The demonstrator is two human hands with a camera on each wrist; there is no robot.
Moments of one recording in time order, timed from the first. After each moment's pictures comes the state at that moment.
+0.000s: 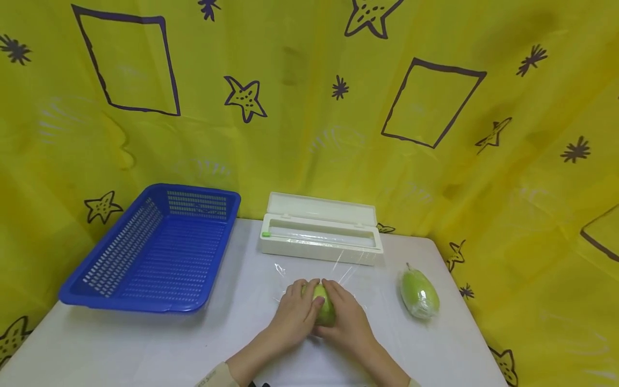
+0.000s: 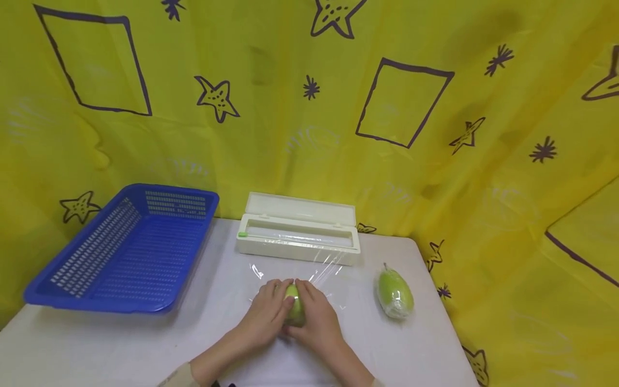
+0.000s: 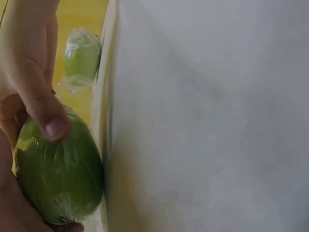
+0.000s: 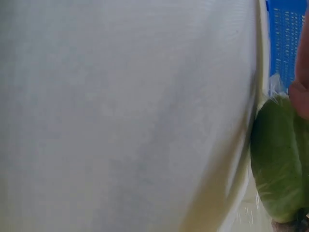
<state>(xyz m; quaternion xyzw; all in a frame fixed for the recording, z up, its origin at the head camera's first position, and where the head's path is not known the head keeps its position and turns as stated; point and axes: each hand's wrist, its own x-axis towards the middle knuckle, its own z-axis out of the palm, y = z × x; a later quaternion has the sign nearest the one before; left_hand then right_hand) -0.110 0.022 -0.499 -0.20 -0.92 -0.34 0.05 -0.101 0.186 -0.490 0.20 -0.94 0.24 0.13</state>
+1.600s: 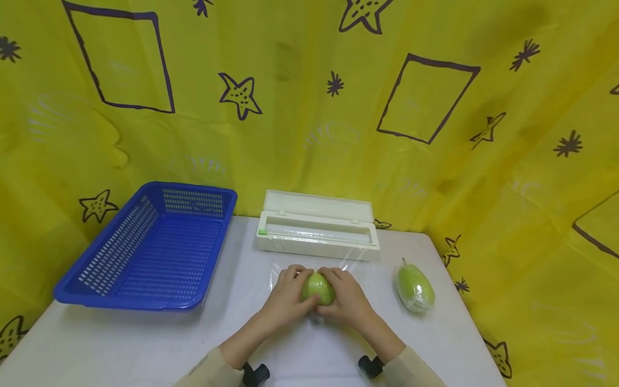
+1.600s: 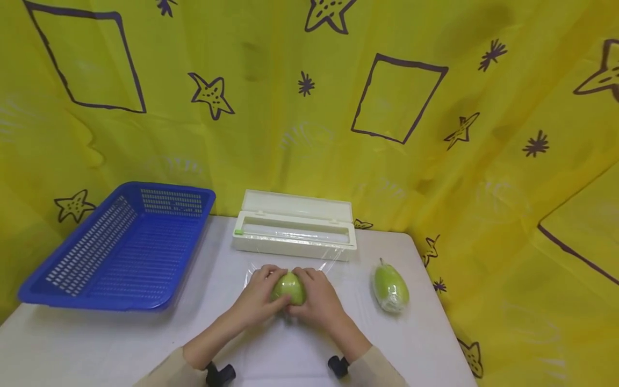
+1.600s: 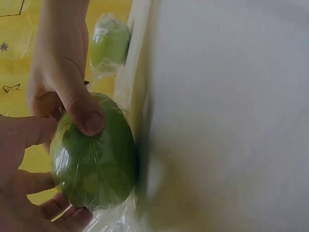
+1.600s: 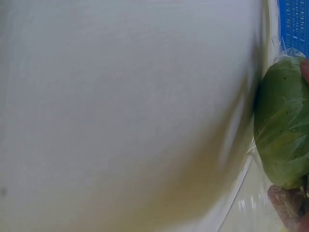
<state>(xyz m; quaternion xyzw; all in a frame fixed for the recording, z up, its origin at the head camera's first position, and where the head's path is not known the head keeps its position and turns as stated) -0.126 0.008 -0.478 -0.21 -0.90 -0.39 0.05 -0.139 0.197 -0.478 0.24 -0.95 0.20 0.09</state>
